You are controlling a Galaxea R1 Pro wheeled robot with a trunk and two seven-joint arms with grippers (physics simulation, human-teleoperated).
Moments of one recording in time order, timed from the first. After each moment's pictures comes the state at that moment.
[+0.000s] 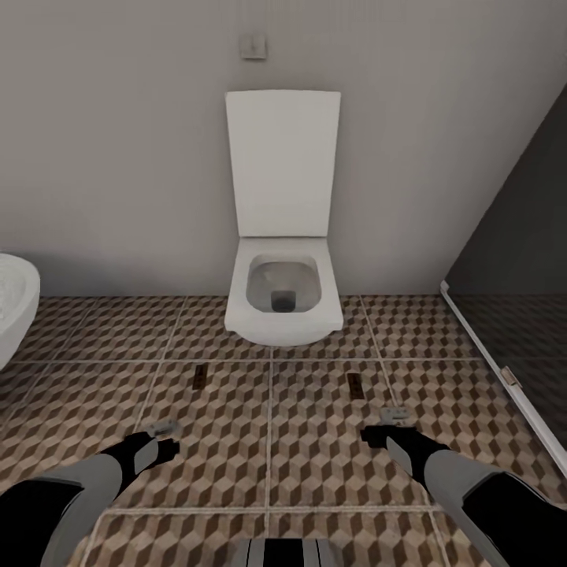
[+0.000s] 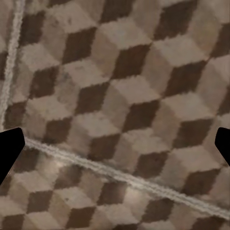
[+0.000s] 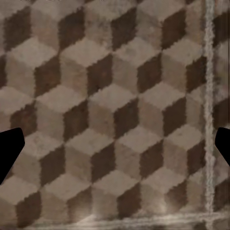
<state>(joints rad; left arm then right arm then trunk) -0.90 0.12 -0.16 0.04 0.41 0.23 0.15 -0.90 -0.04 0.55 -0.02 -0.54 0.13 -0.05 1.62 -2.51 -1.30</state>
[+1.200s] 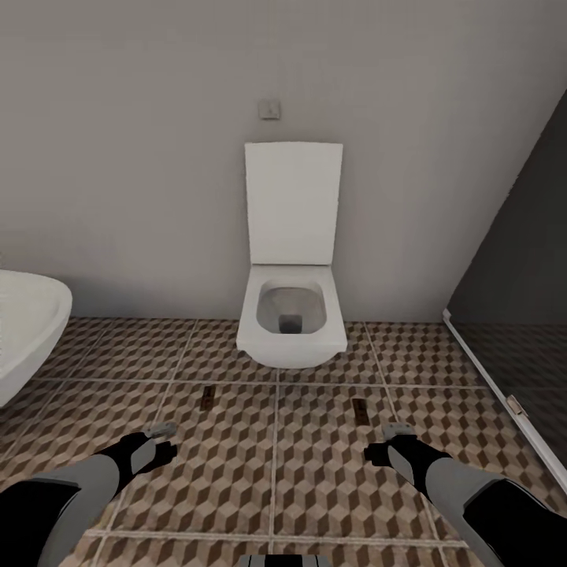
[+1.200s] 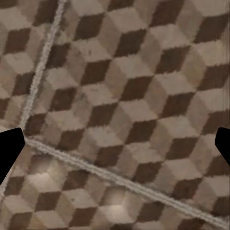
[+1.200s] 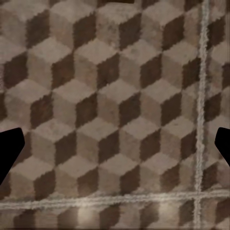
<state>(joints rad) -0.90 0.13 -0.16 0.04 0.45 0.27 0.15 -0.88 -0.04 0.56 -0.01 -0.54 0.25 -0.05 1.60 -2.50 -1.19</state>
